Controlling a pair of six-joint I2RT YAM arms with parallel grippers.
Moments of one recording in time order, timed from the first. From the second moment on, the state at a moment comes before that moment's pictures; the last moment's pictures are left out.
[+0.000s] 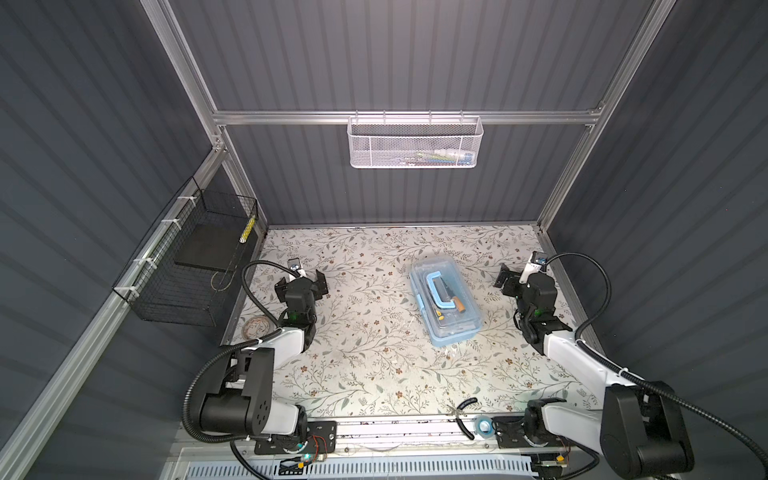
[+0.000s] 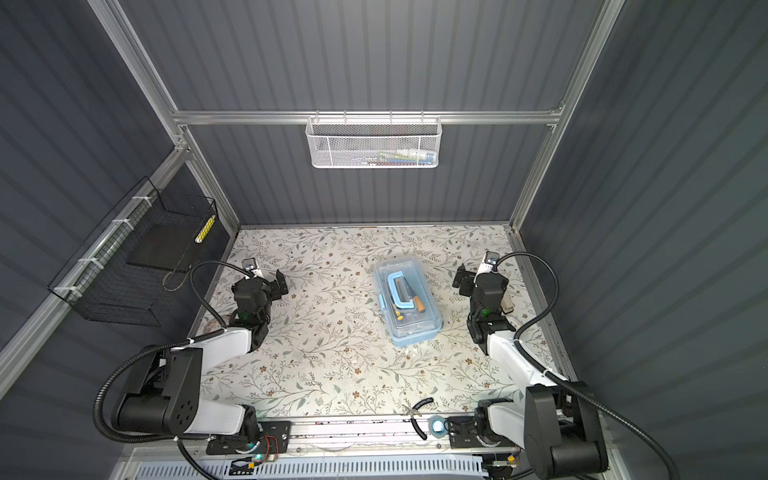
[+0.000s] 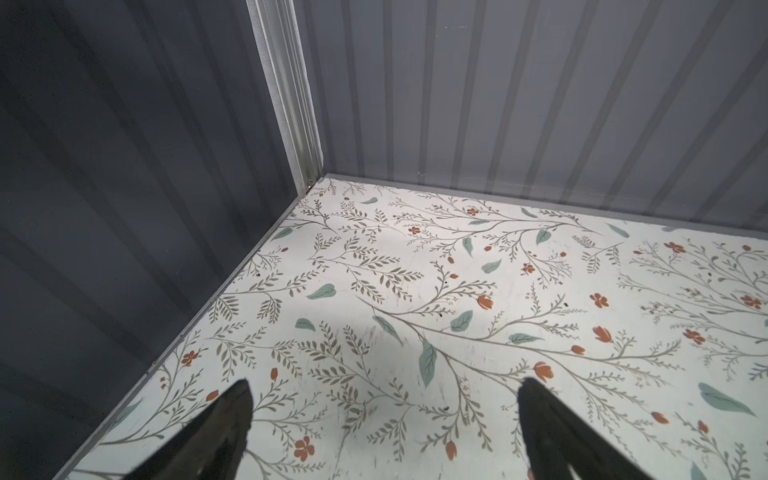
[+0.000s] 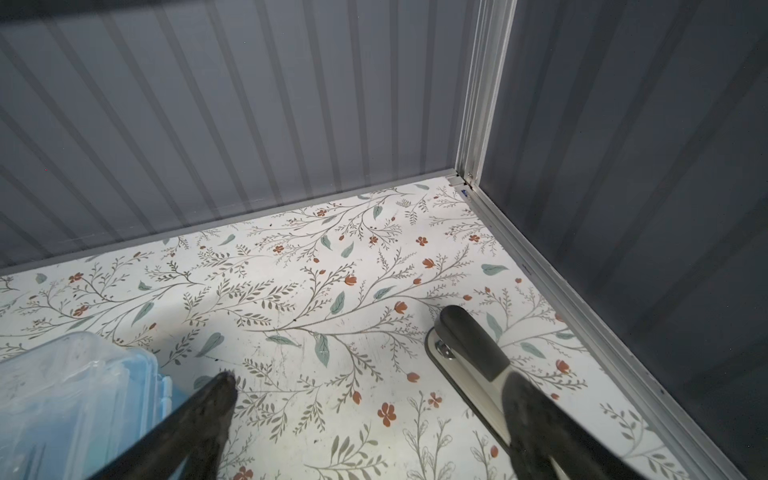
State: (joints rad) left arm -0.13 1.45 0.51 0.64 -0.38 -0.07; right arm 0.09 1.19 0.51 0.39 0.29 0.15
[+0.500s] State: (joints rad) left arm -0.10 1.72 0.44 0.83 -0.34 -0.05; right arm -0.04 1.44 0.33 0.75 0.19 0.08
